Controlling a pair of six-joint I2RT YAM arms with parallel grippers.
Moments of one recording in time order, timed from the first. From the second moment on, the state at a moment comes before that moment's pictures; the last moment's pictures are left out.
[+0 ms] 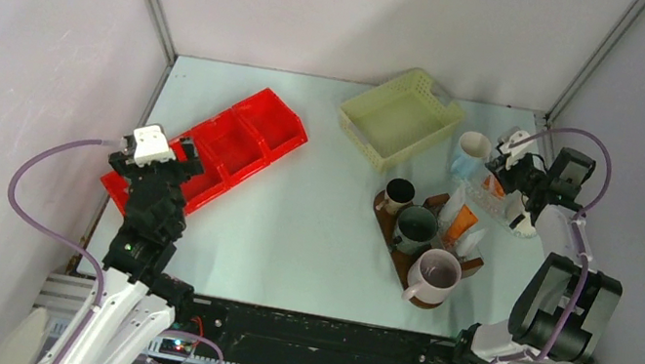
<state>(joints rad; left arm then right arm) -0.25 0.48 0.54 -0.03 -0.70 -0.01 -0.31 1.48 0.96 -0.02 -0.84 -0.79</state>
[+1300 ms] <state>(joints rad) -0.25 0.44 0.52 -0.02 -0.68 0.04 -0.36 1.56 0.96 -0.13 -1.01 -1.12</state>
